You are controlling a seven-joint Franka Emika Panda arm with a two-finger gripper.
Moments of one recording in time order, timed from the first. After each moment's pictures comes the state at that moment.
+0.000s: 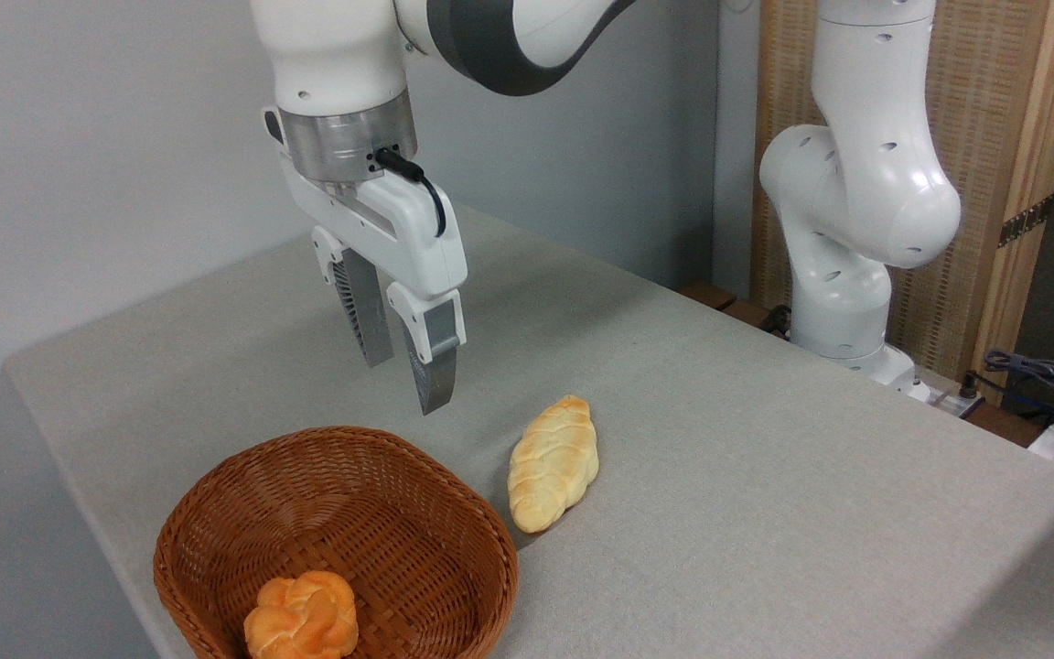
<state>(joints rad) -0.28 -0.01 0.20 -1.78 -0.07 1.78 0.73</state>
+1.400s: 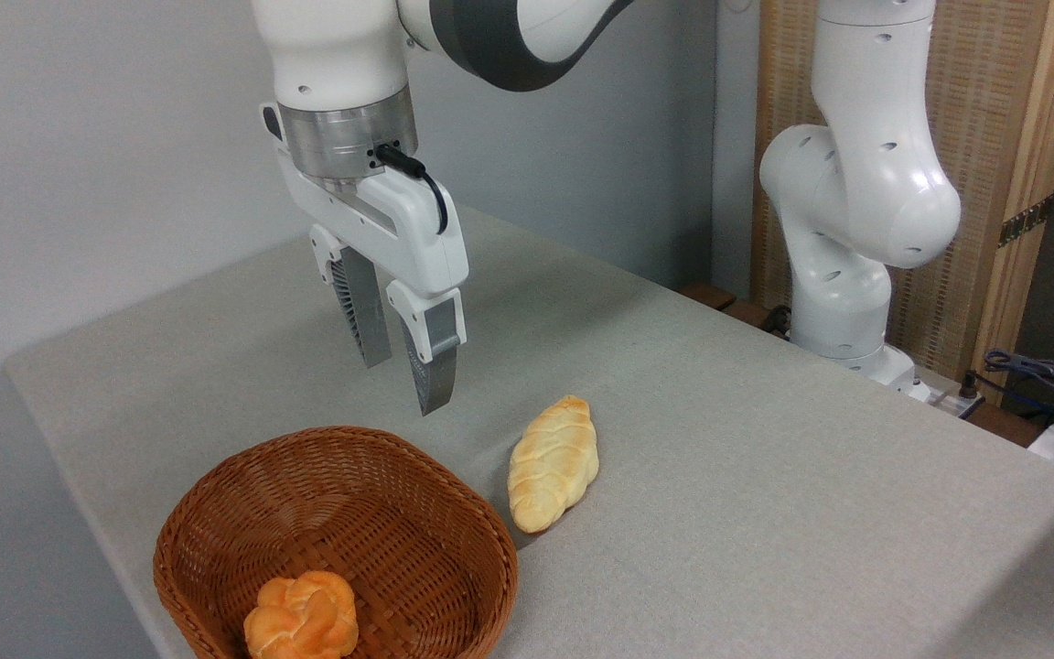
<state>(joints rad) -0.28 -0.01 0.21 -1.77 -0.07 1.78 0.73</state>
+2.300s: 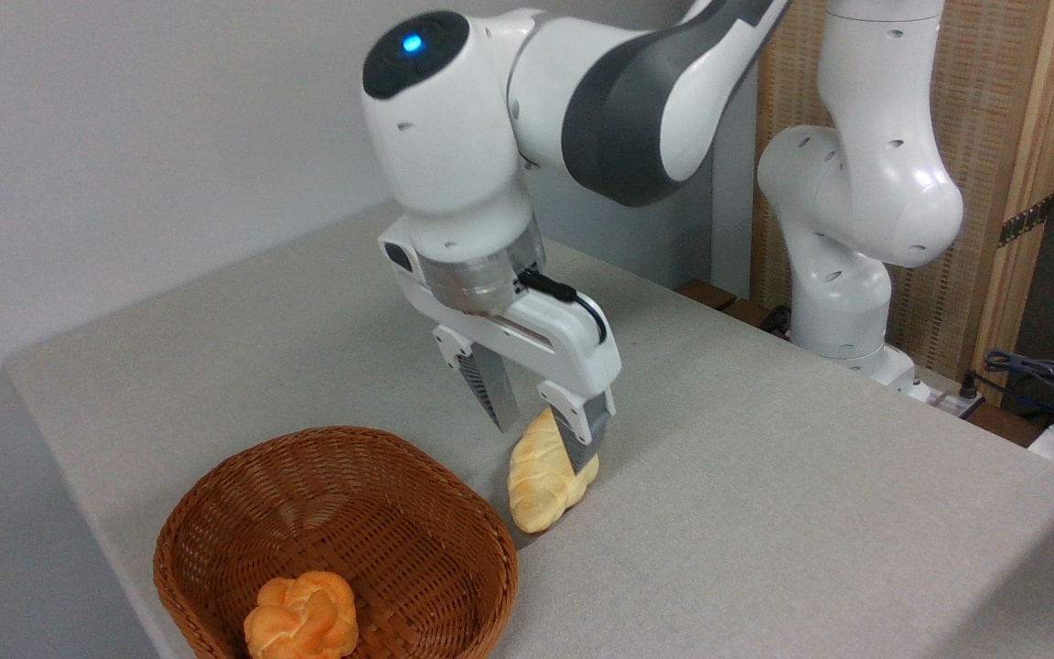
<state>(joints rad) -0.23 -0.07 0.30 -2.03 -0.07 1.76 0.73</state>
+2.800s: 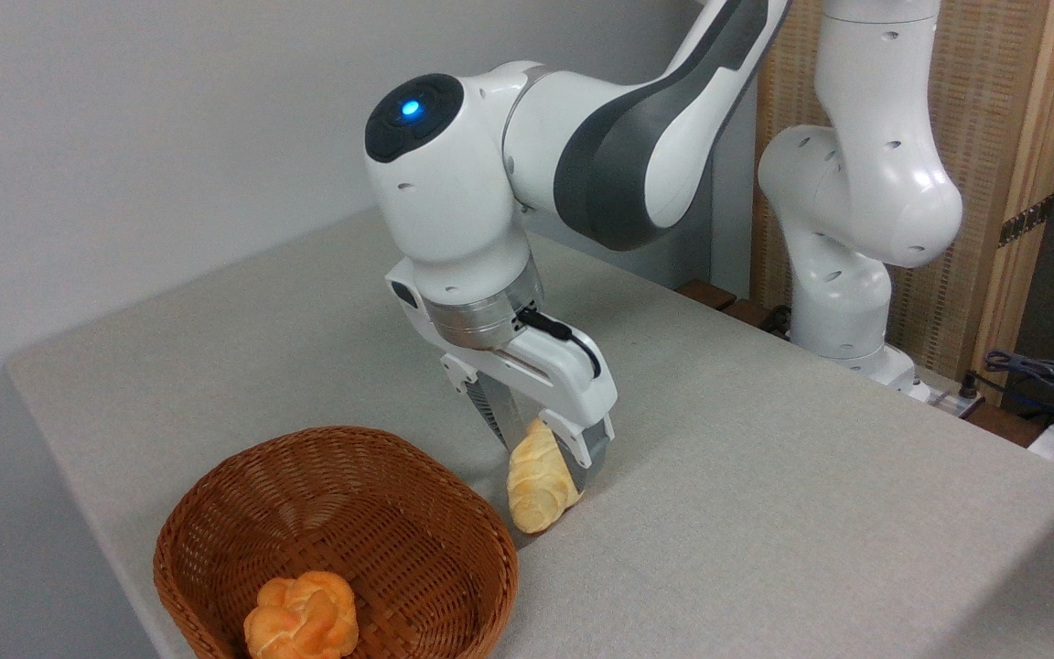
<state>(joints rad) -0.25 -0.04 0.28 -2.09 -0.07 1.82 0.73</state>
